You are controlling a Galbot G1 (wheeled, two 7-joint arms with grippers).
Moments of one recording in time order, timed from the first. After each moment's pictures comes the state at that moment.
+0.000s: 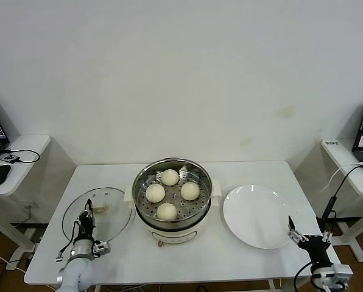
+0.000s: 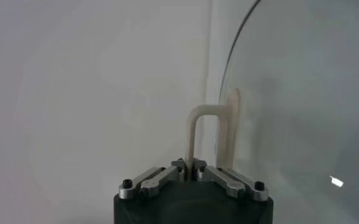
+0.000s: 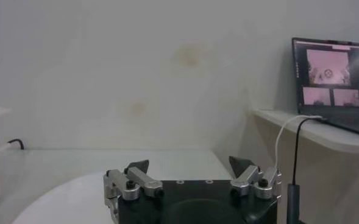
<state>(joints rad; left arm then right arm) 1.15 -1.29 -0.56 -1.34 1.24 0.12 -0.28 -1.60 1.29 0.83 1.88 0.34 0.06 -0.06</state>
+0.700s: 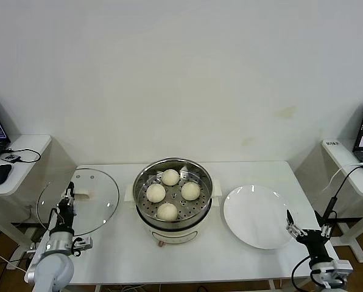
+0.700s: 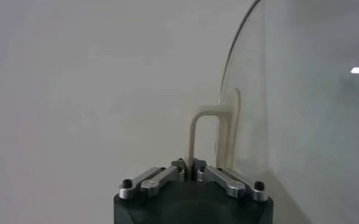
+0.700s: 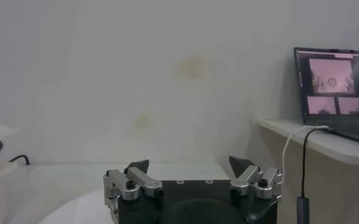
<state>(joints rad) 1.27 -1.19 -0.64 -1.68 1.30 0.15 -0.18 -1.57 1.29 0.82 1.90 0.36 0.05 -0.07</state>
